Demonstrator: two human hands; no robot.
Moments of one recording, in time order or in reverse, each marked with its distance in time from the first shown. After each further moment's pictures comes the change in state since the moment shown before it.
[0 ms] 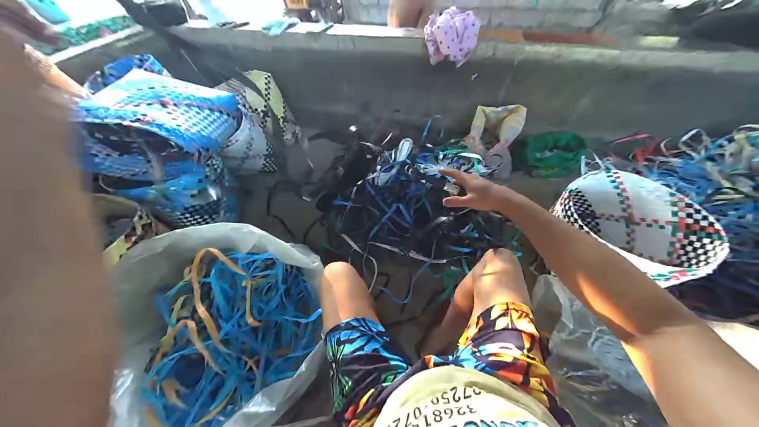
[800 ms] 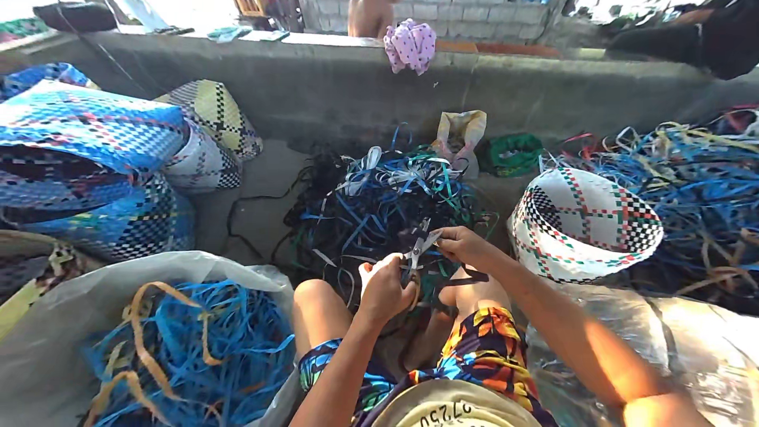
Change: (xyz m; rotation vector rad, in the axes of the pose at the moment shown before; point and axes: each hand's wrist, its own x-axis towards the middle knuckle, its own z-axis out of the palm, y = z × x) left_hand -0.229 0.155 0.280 -0.157 -0.971 -0.075; right_hand -0.096 -0.046 0.037 0.470 -0.048 0.377
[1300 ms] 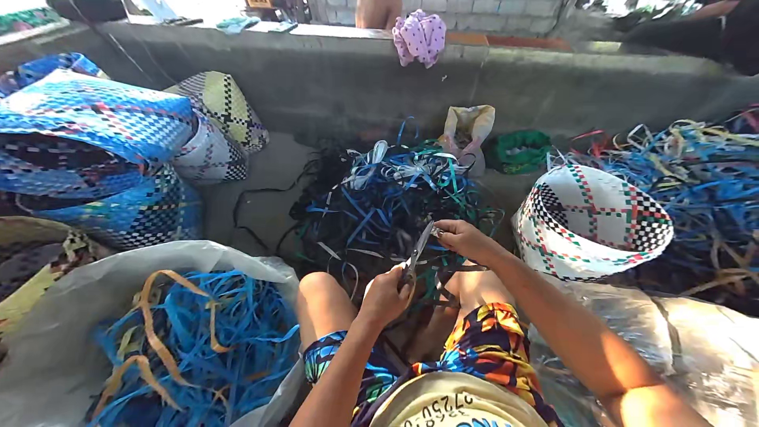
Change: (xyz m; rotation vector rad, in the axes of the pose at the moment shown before) left_hand -0.020 -0.010 -0.004 -0.178 -0.204 -0.095; right_hand 0.012 -0.002 0.007 -0.088 0.010 -0.016
